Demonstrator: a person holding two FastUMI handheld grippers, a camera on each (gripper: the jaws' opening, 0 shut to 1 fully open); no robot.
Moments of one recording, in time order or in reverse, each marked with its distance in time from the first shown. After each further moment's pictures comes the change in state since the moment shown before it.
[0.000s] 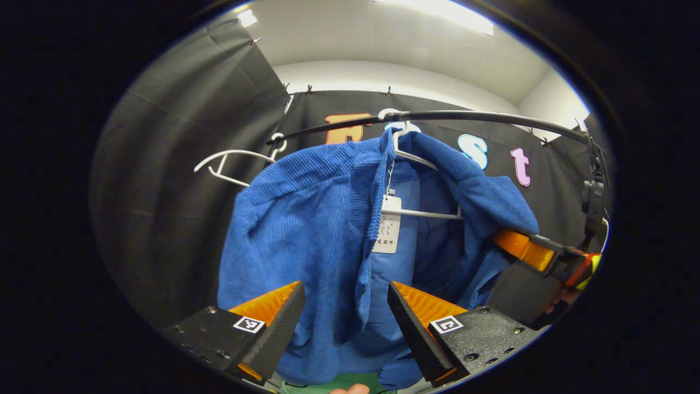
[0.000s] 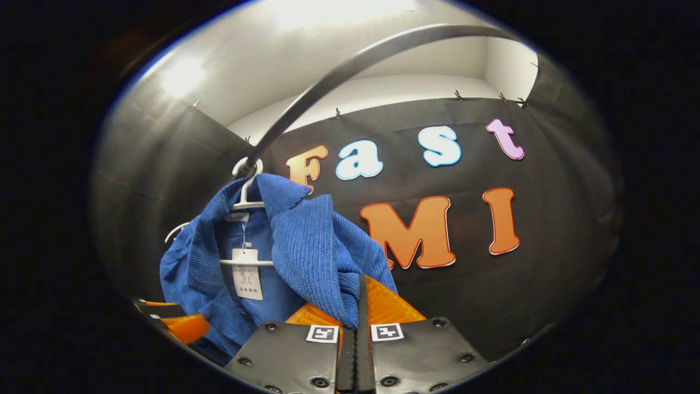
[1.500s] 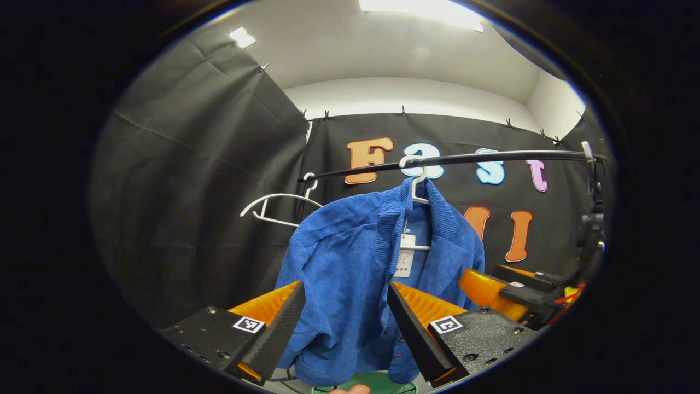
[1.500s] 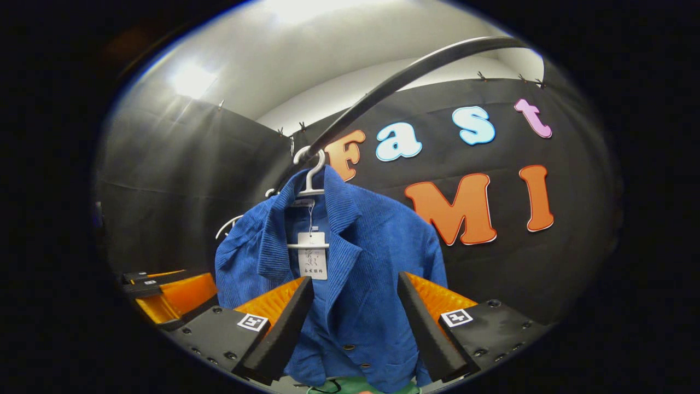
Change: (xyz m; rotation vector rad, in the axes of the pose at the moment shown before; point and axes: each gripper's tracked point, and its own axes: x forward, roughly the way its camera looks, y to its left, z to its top) left arm -0.079 0.045 0.079 0.122 -0.099 0.176; right arm -0.018 0.100 -0.053 0.071 0.149 0.168
